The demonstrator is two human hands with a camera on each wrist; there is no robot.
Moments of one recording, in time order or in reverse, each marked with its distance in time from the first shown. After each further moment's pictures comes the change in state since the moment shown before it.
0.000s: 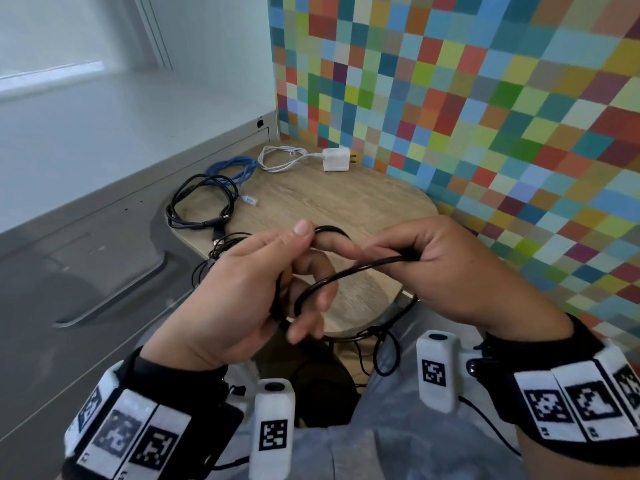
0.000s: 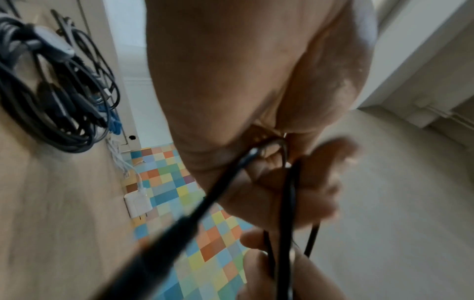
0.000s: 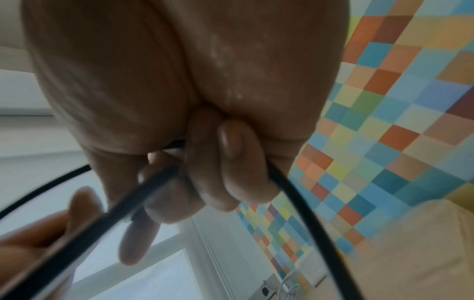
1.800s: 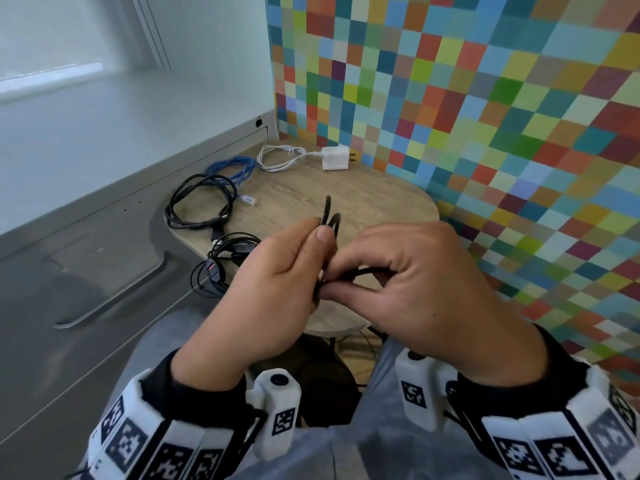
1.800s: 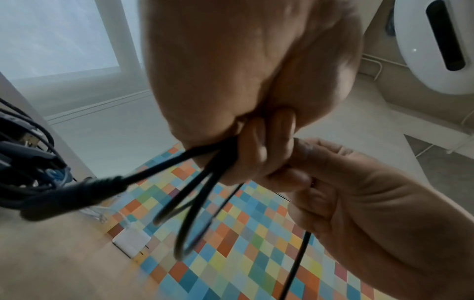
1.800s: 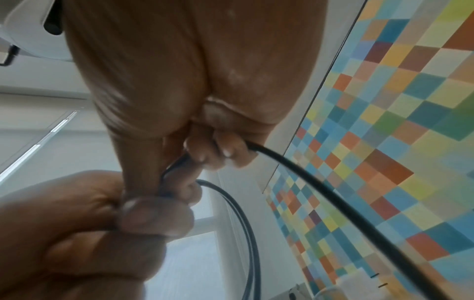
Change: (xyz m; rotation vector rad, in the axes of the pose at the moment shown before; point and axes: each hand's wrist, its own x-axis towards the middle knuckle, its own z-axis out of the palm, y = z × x) left_hand 0.008 -0.009 0.015 0.653 0.287 0.201; right_hand -0.008 -0.027 0.026 -0.311 0.153 -0.342
